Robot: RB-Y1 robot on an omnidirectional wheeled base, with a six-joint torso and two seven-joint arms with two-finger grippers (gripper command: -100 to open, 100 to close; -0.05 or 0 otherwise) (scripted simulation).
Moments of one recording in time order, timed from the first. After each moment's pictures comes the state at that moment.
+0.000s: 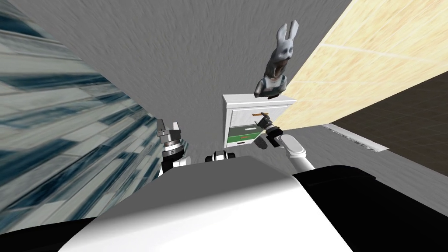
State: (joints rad) left arm 0.54 -0.03 -0.02 -2.22 0.00 -0.53 0.03; right arm 0.39 -0.74 -0.28 -1.93 1.22 -0.16 1.03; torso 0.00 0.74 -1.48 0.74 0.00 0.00
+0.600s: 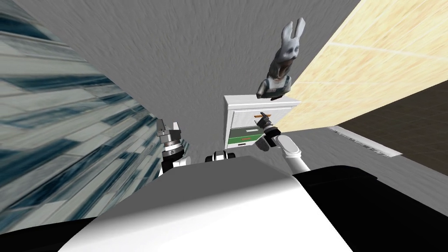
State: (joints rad) left arm 0.54 -0.03 -0.02 -2.22 0.00 -0.53 0.03; right arm 0.37 -0.68 -0.27 -1.95 1.27 -0.11 1.10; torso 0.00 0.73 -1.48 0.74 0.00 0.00
